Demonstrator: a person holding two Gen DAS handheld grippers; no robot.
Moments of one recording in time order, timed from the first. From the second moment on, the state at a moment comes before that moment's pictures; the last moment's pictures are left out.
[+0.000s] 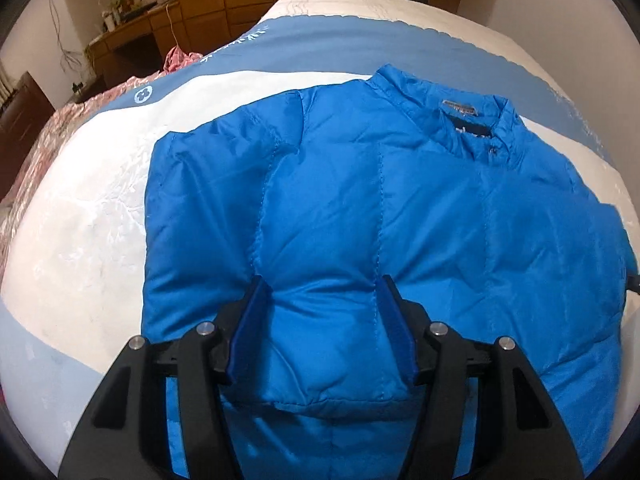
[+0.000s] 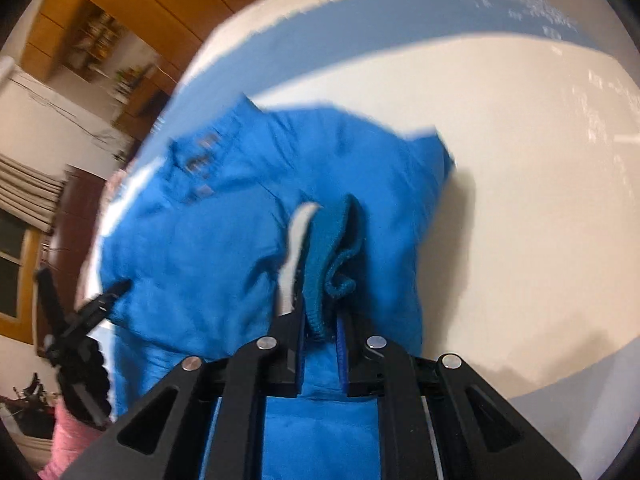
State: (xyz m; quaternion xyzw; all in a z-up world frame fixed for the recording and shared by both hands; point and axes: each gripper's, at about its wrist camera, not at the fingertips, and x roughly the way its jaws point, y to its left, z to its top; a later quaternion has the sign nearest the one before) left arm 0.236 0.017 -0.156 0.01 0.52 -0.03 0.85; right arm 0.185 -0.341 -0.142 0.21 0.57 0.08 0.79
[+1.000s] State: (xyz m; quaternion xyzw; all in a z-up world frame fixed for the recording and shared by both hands) left arm 0.324 -0.020 -0.172 0.02 0.52 -0.05 0.85; right arm 0.273 -0.224 -0.163 0.14 0.52 0.08 0.84
